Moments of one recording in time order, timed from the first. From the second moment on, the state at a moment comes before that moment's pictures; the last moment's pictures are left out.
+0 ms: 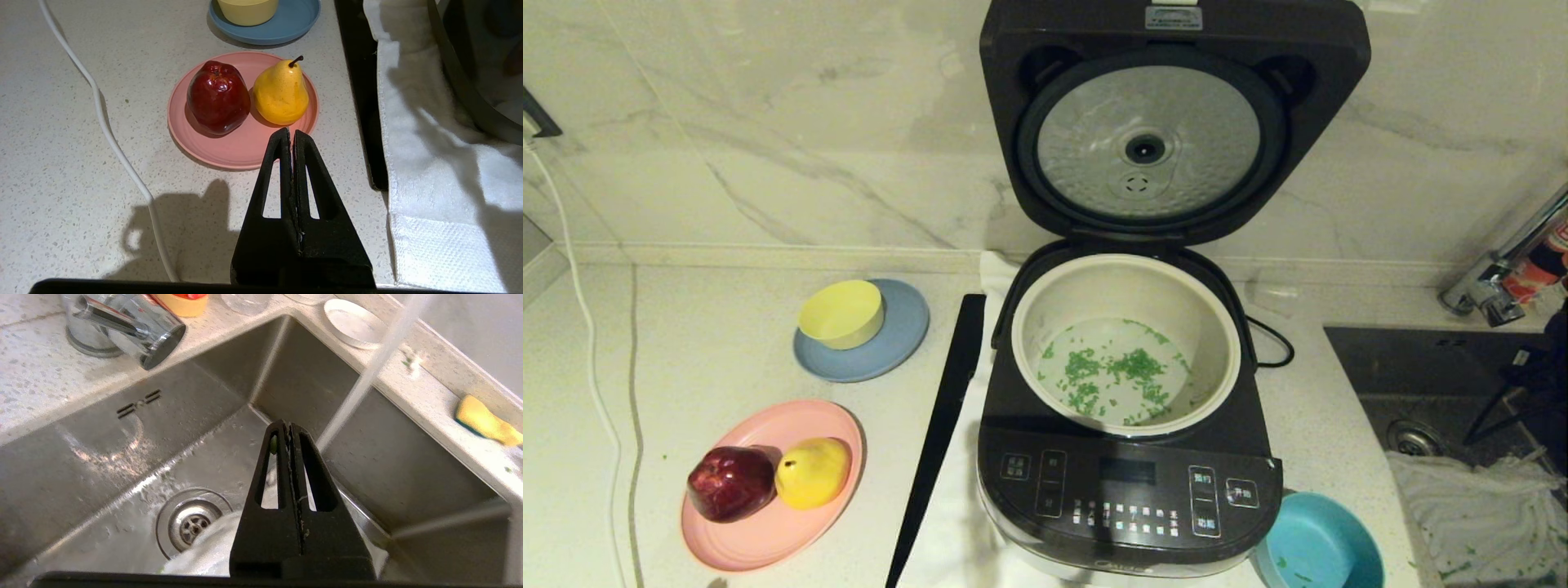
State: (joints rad) left arm -0.02 0.00 0.00 0.01 -0.02 0.05; right arm -0.39 2.12 -0.83 -1.18 -0.58 0.04
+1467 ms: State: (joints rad) left arm -0.02 0.00 0.00 0.01 -0.02 0.05; right arm -0.33 2.30 -1.20 -1.17 -0.66 -0.08
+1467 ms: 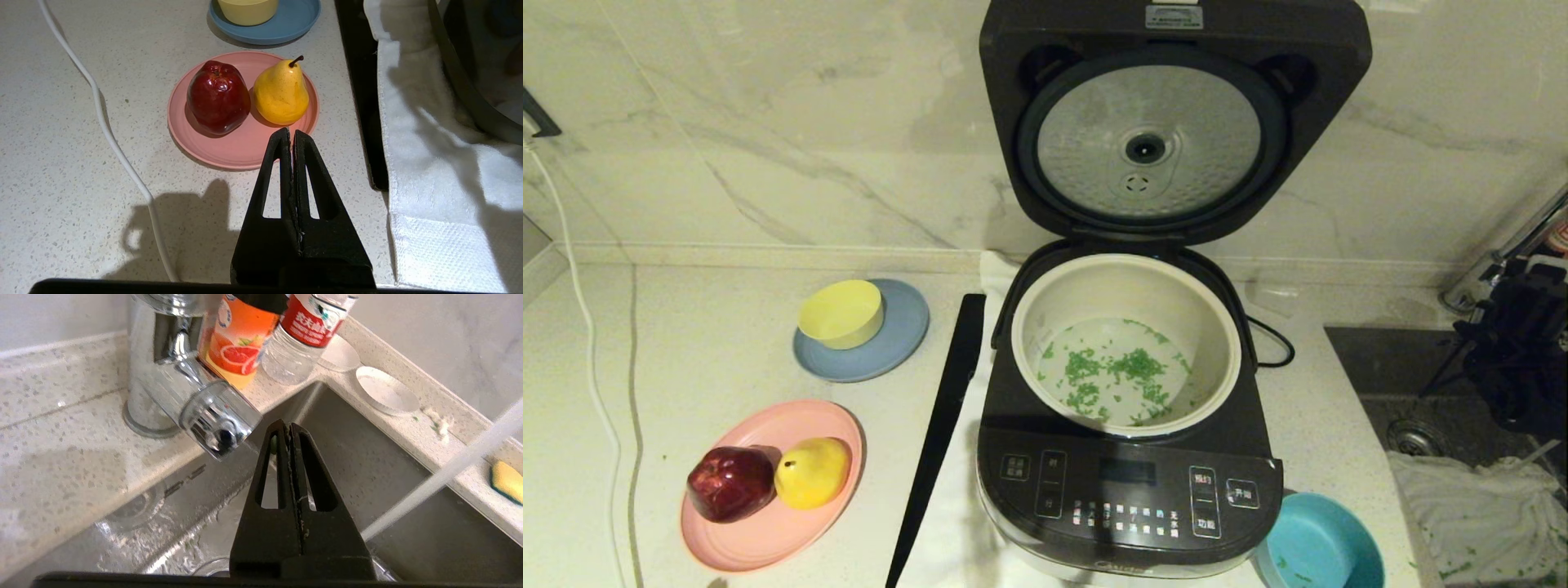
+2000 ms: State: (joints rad) left arm -0.02 0.00 0.00 0.01 -0.02 0.05; right arm -0.32 2.34 -1.26 -1.17 -0.67 -0.10
